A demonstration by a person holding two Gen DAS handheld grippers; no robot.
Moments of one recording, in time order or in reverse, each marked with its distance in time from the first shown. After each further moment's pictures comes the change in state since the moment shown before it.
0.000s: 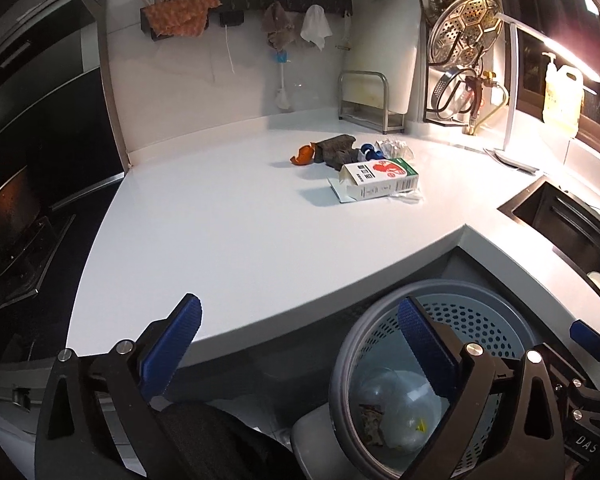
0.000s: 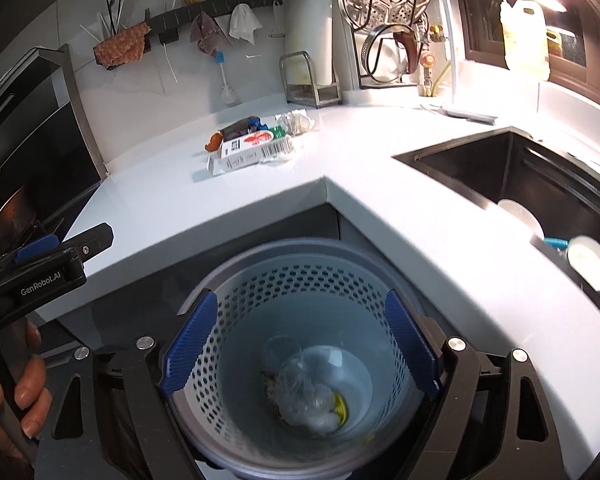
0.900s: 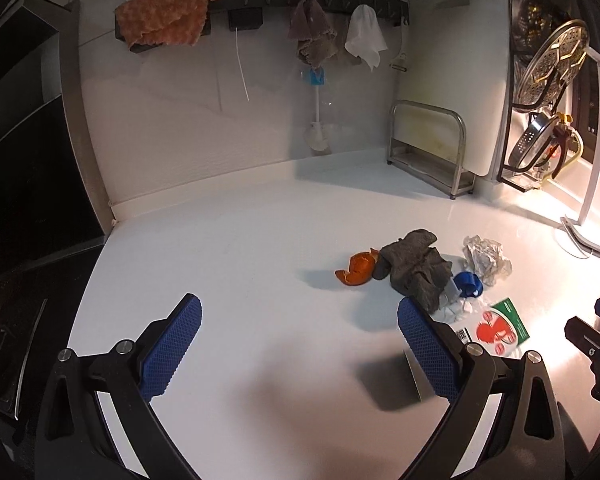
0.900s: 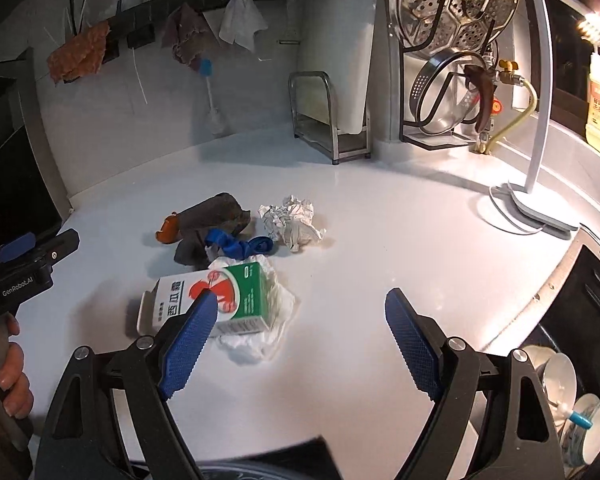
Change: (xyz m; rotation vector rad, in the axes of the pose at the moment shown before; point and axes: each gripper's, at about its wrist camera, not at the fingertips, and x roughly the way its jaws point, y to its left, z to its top) left arm 0.164 0.032 0.158 -0.045 -0.036 0.083; right arm 0.176 -0.002 0.196 -0.101 0.013 0.015
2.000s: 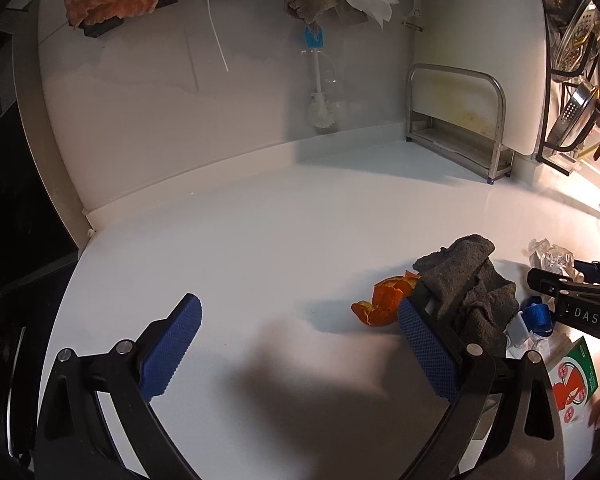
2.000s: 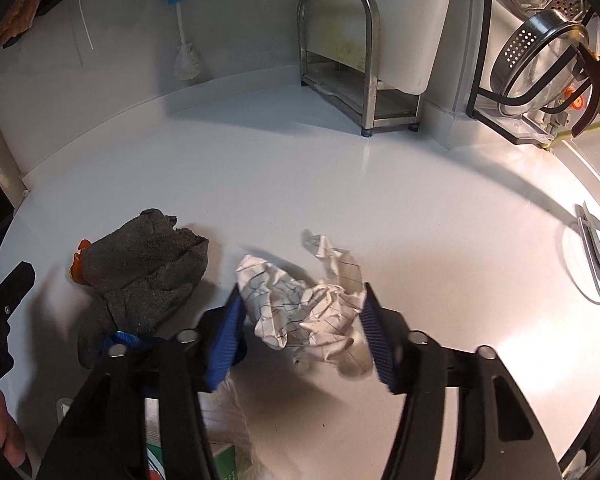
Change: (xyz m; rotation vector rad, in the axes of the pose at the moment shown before) left arm 0.090 -0.013 0.020 0.051 0.067 0.051; right arm 0.154 0.010 0.071 -0.062 0.213 -0.003
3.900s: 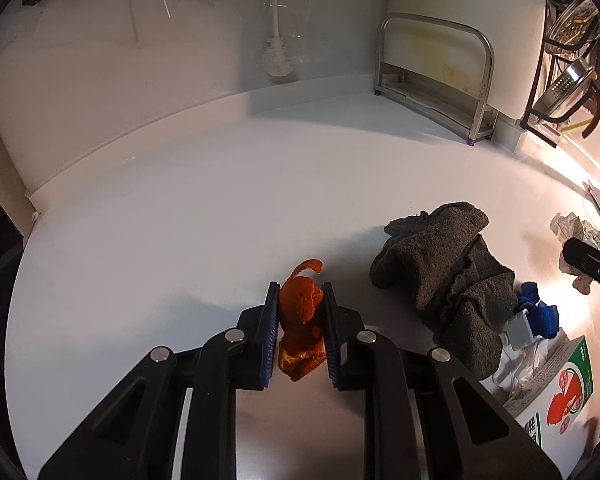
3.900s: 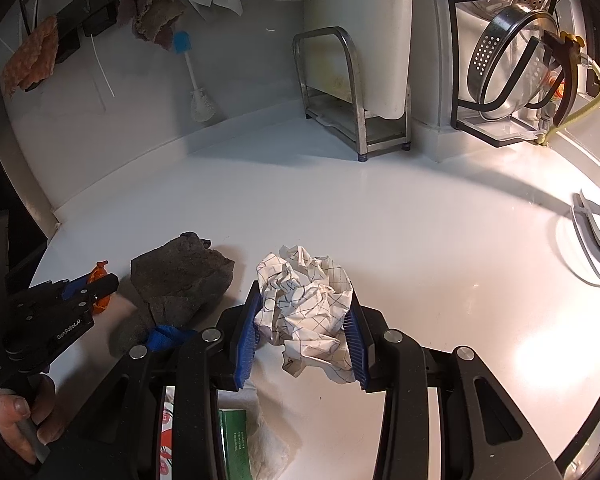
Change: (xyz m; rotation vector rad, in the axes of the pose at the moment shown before) left arm 0.040 -0.015 0.005 0.027 0.153 -0.144; right arm -0.040 -0.021 -0.012 0.067 -0.122 0.100
